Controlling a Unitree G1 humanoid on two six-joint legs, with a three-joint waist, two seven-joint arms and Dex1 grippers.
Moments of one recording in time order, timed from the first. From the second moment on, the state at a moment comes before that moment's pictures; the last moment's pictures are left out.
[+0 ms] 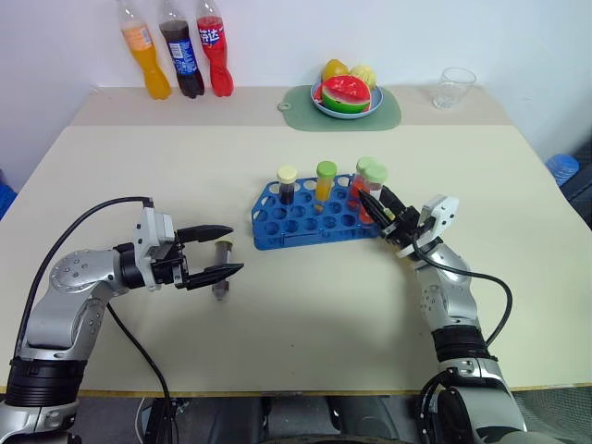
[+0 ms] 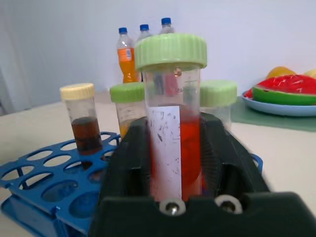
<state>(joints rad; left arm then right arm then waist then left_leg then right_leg) -0.16 0.72 0.14 -0.15 -0.56 0.21 -1.19 -0.40 -0.22 -0.15 0.40 0.38 -0.28 0.80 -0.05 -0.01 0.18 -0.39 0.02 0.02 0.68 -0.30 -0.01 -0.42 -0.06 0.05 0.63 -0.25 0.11</state>
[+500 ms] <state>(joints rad) -0.16 0.70 0.14 -0.16 -0.56 0.21 -1.18 -0.19 -0.60 -0.15 -0.11 0.34 0.06 0.78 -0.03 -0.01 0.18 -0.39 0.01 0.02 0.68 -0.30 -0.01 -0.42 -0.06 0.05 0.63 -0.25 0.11</state>
